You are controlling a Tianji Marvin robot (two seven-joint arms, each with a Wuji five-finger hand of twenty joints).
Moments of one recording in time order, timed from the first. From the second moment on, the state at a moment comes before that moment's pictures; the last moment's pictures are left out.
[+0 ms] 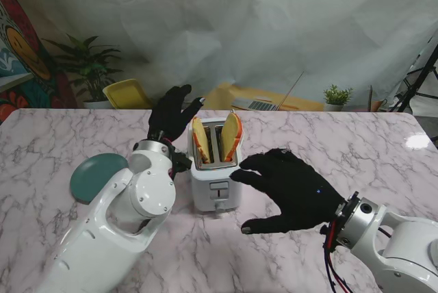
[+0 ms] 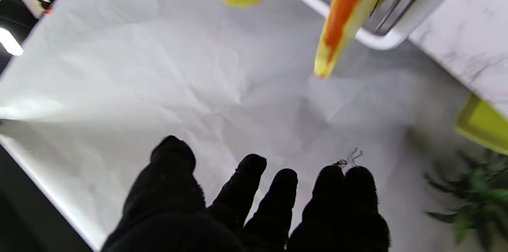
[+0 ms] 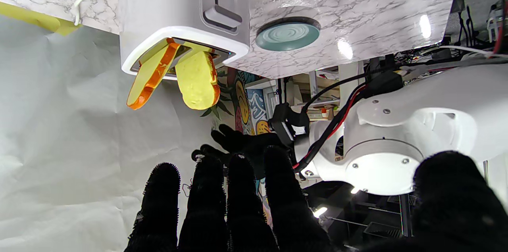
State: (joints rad) left arm 1.37 -1.25 -1.03 -1.83 0.49 0.45 0.25; right arm -1.99 -1.03 1.59 -2.36 -0.87 -0.45 0.35; left_hand 1.02 0.05 -0.01 -0.03 0.42 0.37 0.12 0.48 0.30 0.34 0.14 0.35 0.18 0.40 0.32 0.43 0.02 0.26 0.56 0.34; right_hand 0.22 -0.14 0.35 -0.07 0.38 0.18 0.20 0.43 0.27 0.16 0.48 0.27 0.34 0.07 0.19 0.19 0.02 0.12 0.71 0.16
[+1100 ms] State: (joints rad) left arm 1.44 -1.03 -1.37 -1.52 1.02 -0.51 0.04; right arm -2.06 -1.04 1.60 -2.36 -0.90 -0.43 0.28; left_hand 0.93 -0.04 -0.03 -0.03 0.24 0.16 0.10 0.39 0.15 0.06 0.06 0.26 0.09 0.09 0.15 0.20 0.01 -0.04 0.23 0.19; right_hand 0.22 -0.15 0.35 -0.07 0.38 0.18 0.19 0.43 0.27 0.16 0.48 0.27 0.34 0.07 0.19 0.19 0.02 0.12 0.71 0.16
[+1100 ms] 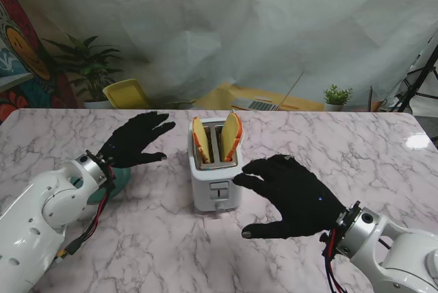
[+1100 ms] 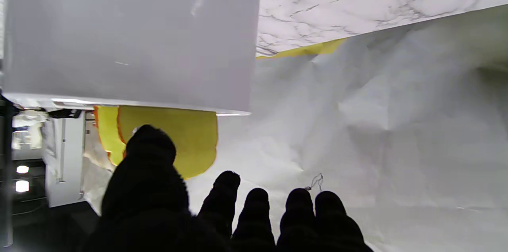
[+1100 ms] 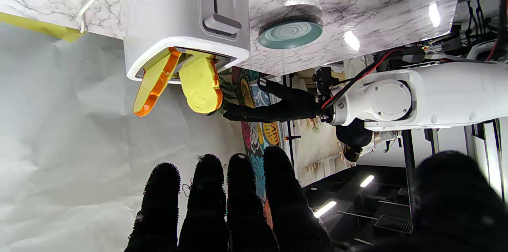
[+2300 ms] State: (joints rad) left arm 1.28 -1.03 -1.12 -1.32 1.02 -0.57 0.13; right arm -2.13 -1.05 1.61 -2.36 -0.91 -0.42 0.24; left_hand 0.96 -0.10 -0.01 -0.03 0.23 0.16 0.15 0.34 0.18 0.02 0.22 0.22 0.16 0.05 0.26 0.24 0.01 -0.07 0.37 0.21; right_hand 0.22 -0.12 0.33 -0.07 0.38 0.18 0.20 0.43 0.29 0.20 0.46 0.24 0.34 0.08 0.19 0.19 0.03 0.14 0.72 0.15
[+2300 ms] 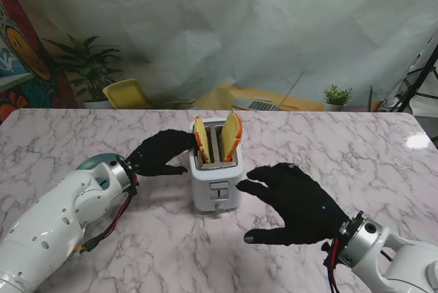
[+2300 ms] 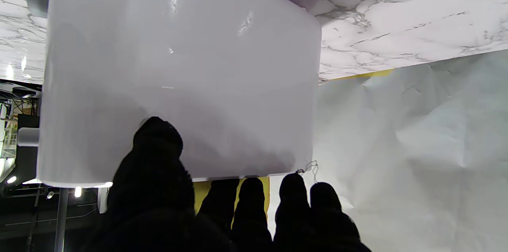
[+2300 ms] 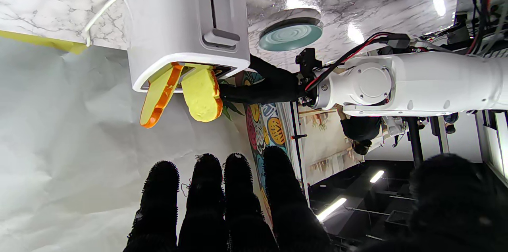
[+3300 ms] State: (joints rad) left arm 1.28 -1.03 -1.11 -1.34 1.02 -0.56 0.13; right arm -1.97 -1.02 1.30 -2.27 -0.89 -0.26 0.29; left_hand 0.96 -0.09 -0.01 -0.03 0.23 0.20 0.13 0.32 0.18 0.02 0.22 0.22 0.16 0.05 0.26 0.24 0.01 -0.07 0.38 0.21; right_hand 0.23 -0.03 0.25 -0.07 0.41 0.20 0.12 0.36 0.31 0.20 0.34 0.21 0.37 0.09 0.15 0.15 0.06 0.06 0.76 0.15
